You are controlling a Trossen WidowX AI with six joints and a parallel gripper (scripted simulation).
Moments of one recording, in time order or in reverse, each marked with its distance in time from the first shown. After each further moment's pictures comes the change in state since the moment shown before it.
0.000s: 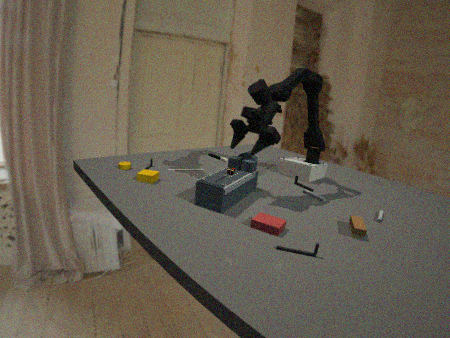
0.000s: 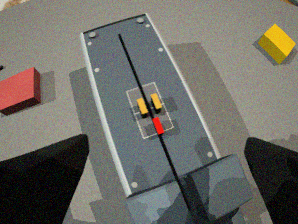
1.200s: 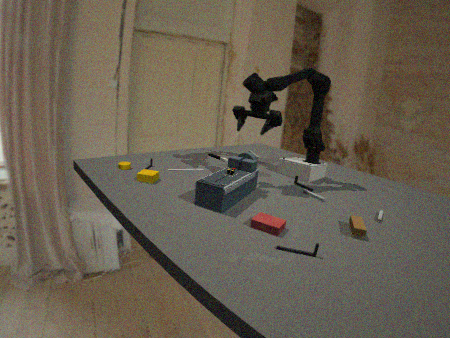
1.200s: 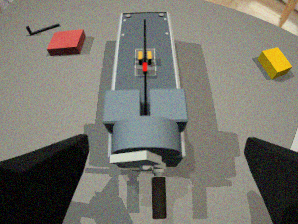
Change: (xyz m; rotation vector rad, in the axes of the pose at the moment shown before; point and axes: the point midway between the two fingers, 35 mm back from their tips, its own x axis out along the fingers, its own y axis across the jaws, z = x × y) arm -0.092 -0.069 -0.045 -0.255 -0.075 0.229
